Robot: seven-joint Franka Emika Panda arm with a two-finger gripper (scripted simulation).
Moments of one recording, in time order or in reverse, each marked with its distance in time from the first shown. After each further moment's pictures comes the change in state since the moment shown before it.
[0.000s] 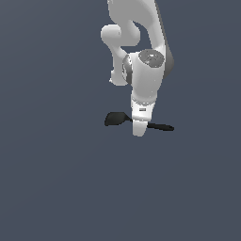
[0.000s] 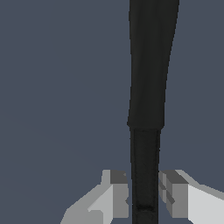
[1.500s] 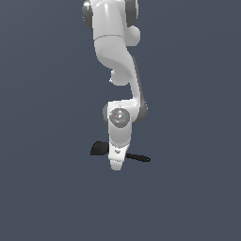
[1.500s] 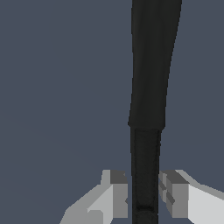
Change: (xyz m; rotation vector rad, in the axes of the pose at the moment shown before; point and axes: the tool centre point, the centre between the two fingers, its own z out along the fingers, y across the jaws) arm -0.067 0.090 0.155 -0.002 0.005 0.001
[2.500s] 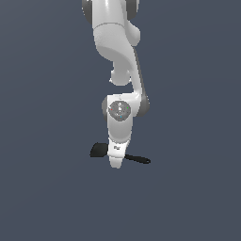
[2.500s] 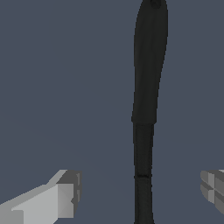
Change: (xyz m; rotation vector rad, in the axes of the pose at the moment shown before) arm 0.000 0.000 -0.033 -0.001 0.000 0.003
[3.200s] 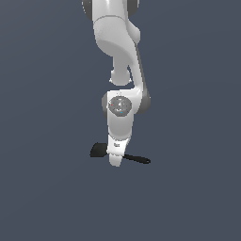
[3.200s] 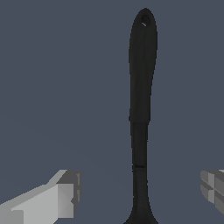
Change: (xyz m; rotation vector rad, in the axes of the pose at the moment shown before) arm 0.001 -0.001 -0.019 0.003 -0.001 0.029
